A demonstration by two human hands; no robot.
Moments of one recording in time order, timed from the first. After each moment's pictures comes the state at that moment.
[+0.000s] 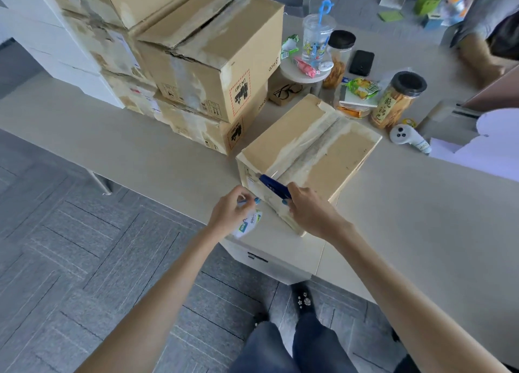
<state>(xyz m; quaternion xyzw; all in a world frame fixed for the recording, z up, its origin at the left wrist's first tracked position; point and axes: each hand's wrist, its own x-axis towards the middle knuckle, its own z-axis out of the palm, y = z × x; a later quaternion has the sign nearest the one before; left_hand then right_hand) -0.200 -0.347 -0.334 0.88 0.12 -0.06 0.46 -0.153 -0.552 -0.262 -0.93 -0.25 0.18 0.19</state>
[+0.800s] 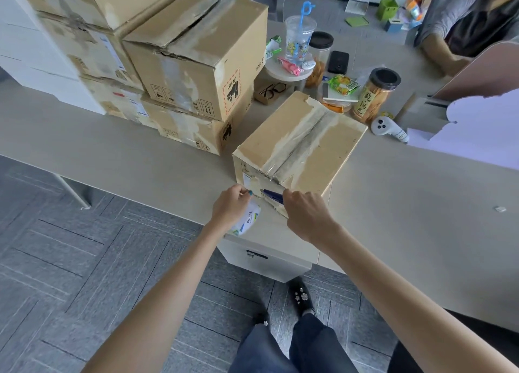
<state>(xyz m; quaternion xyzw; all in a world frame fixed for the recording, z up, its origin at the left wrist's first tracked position) -0.193 -0.350 -0.327 0.89 0.17 -0.10 0.40 -0.196 -0.530 -0.252 -0.96 -0.25 0.10 0.01</state>
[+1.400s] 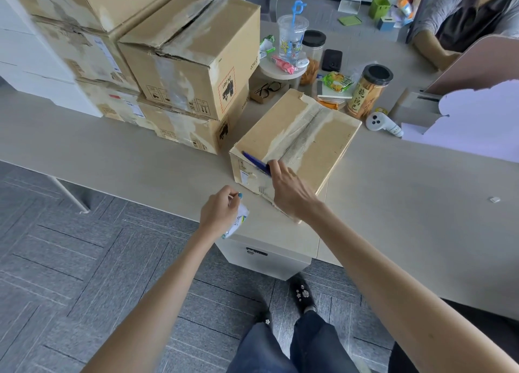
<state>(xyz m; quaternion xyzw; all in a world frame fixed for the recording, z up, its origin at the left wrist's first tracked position) -0.222 -0.337 -0.319 0.92 0.15 -0.04 0.36 -0.169 -0.512 -0.269 -0.95 -0.25 0.06 0.15</state>
